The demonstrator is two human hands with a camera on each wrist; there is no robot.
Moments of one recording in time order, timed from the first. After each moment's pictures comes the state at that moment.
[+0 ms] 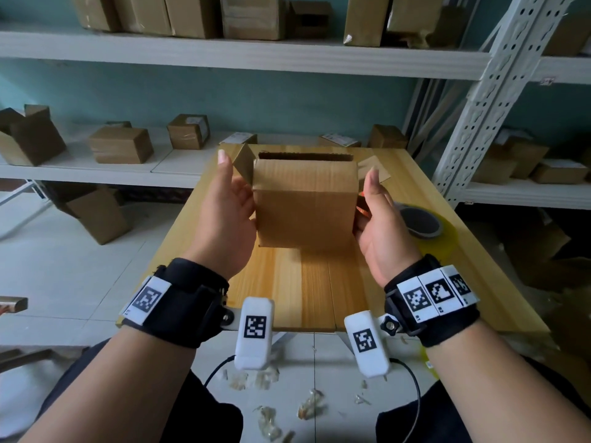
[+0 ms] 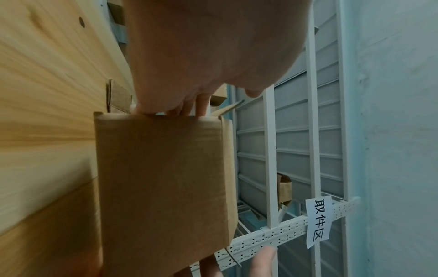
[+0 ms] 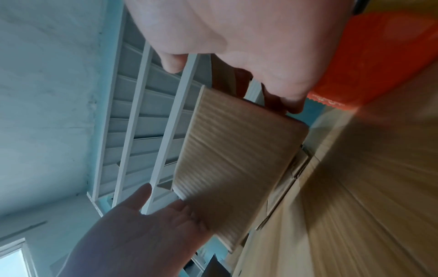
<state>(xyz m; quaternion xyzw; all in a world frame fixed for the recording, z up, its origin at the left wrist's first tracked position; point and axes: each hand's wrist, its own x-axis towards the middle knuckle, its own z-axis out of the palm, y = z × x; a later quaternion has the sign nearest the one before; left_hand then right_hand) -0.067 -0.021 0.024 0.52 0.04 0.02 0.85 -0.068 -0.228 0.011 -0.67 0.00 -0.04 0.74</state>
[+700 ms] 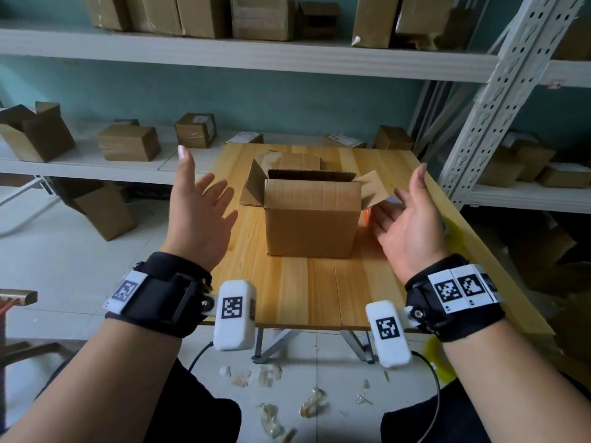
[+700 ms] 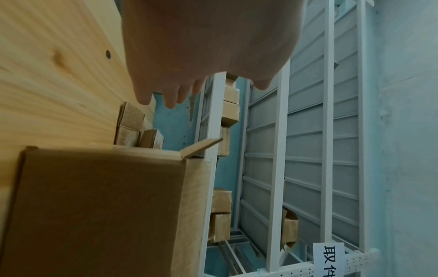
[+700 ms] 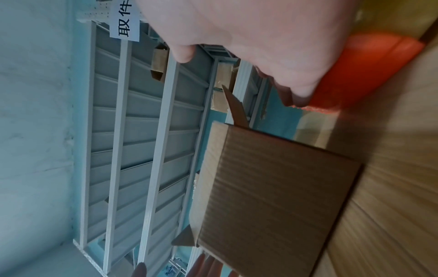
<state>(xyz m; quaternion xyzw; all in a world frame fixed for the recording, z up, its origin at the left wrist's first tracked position) -0.065 0.025 0.023 0.47 0.13 0.08 0.87 -0.059 -0.252 0.012 -0.53 0.07 -0.06 0.84</state>
